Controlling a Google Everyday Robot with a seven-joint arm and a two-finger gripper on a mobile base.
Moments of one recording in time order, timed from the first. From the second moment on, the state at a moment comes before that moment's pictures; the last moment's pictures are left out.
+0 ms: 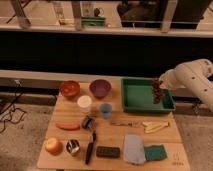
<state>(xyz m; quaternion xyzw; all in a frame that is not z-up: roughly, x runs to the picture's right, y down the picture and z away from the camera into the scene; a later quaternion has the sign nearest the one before) 0.324 -0.037 0.777 -0.06 -0.02 0.00 1.00</state>
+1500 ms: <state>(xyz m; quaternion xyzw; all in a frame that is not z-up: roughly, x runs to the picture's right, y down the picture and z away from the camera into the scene) 0.313 -0.042 0.803 -0.08 -0.03 0.02 1.00</state>
